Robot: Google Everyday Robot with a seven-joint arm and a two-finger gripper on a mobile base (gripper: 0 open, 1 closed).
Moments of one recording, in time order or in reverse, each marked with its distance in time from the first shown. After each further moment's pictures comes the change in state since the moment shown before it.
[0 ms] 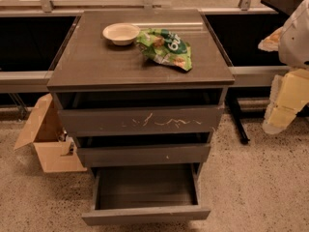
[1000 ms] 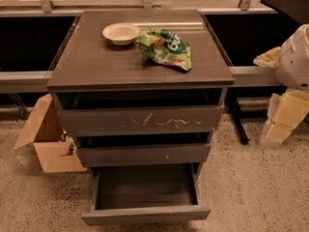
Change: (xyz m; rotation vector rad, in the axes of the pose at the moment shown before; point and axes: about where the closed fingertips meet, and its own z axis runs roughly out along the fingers) arm 0.011 0.011 0.031 -0.022 -0.061 -0.026
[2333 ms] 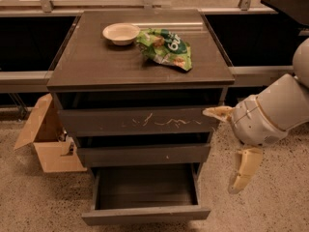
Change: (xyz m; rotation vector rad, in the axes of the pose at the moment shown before) arm -0.027 0.072 0.117 -0.215 -0.289 -0.251
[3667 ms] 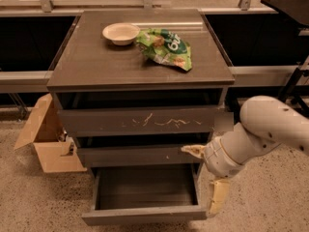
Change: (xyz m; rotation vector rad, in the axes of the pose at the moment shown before) arm 0.042 0.022 0.140 -0.152 -0.070 -0.050
